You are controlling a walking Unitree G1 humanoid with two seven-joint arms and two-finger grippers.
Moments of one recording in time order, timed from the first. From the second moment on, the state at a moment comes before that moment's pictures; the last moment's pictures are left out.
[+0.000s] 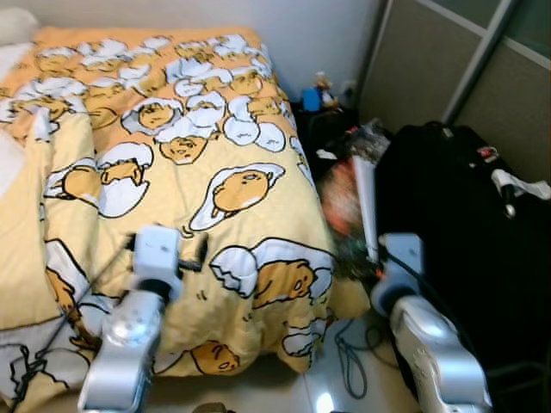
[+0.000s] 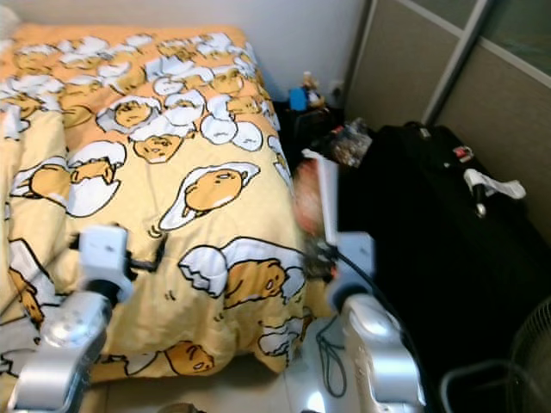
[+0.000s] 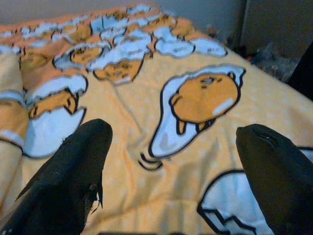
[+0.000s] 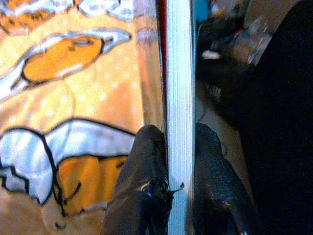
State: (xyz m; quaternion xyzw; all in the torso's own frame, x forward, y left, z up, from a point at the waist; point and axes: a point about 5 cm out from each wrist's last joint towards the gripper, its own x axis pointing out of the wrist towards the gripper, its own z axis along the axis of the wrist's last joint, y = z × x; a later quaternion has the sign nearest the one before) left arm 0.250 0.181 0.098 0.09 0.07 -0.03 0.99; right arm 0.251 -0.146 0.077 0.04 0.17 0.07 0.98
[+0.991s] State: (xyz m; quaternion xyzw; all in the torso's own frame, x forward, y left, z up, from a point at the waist) left arm 0.274 0.186 0.100 0.10 0.07 -0.04 0.99; right arm 0.249 -0.151 0.073 0.09 0.15 -0.01 0.98
